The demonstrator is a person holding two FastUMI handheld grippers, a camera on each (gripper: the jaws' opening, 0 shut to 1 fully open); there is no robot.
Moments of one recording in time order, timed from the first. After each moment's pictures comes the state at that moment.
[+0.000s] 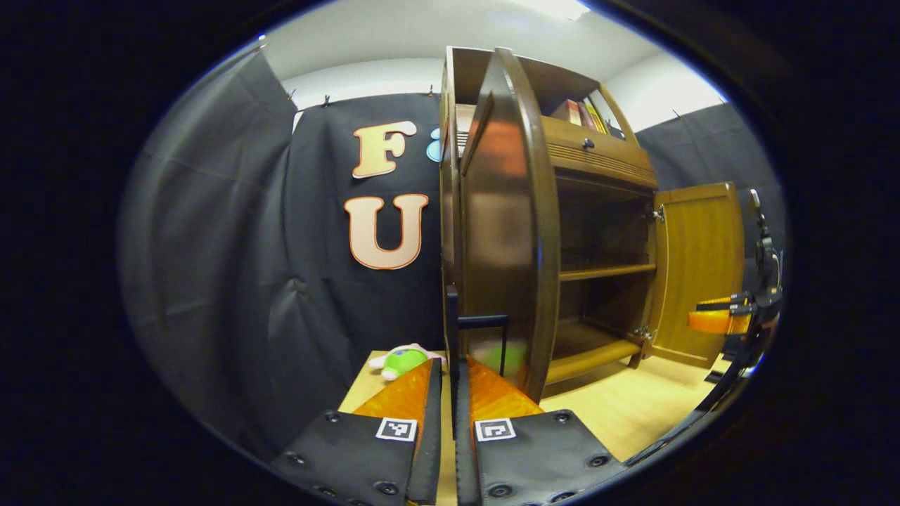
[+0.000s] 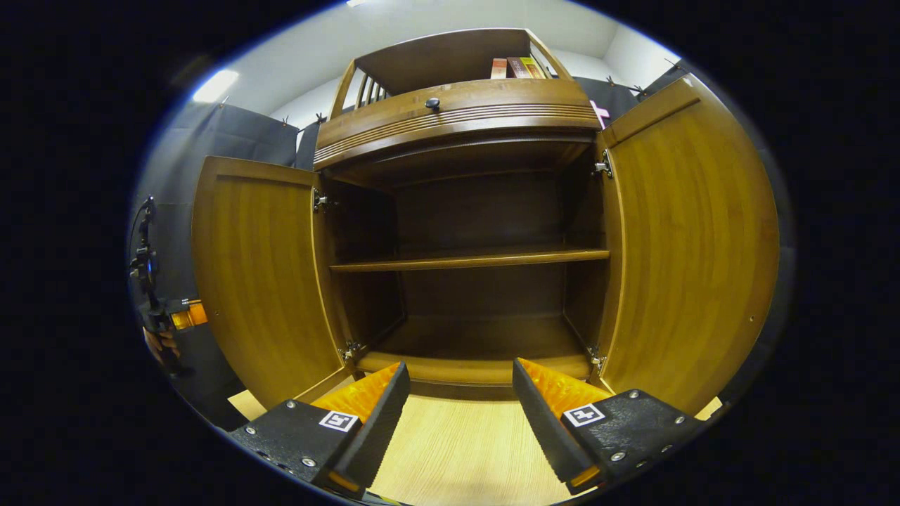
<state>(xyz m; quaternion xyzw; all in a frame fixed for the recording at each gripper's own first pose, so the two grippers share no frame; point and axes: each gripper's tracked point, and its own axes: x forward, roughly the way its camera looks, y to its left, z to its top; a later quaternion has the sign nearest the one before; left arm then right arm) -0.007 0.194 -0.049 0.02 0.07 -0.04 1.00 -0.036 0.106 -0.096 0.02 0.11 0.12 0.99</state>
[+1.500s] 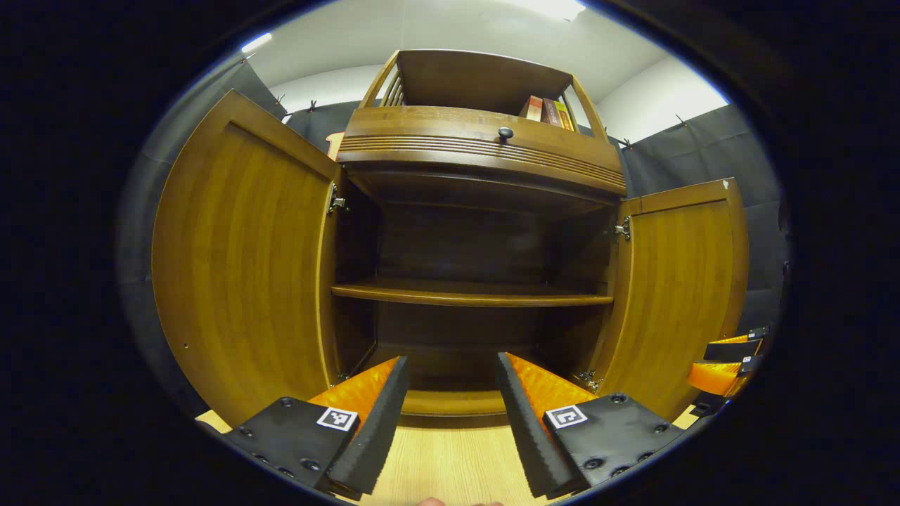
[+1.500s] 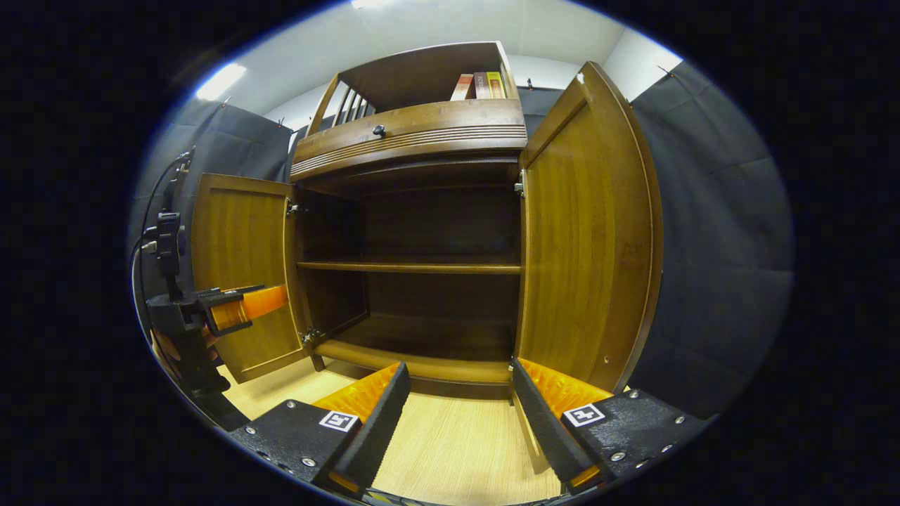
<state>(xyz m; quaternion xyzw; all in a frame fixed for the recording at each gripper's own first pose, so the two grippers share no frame) 0.048 -0.063 -0.049 -0.02 0.04 -0.04 1.00 -0.065 -0.040 -0.072 0.00 0.09 0.09 0.99</state>
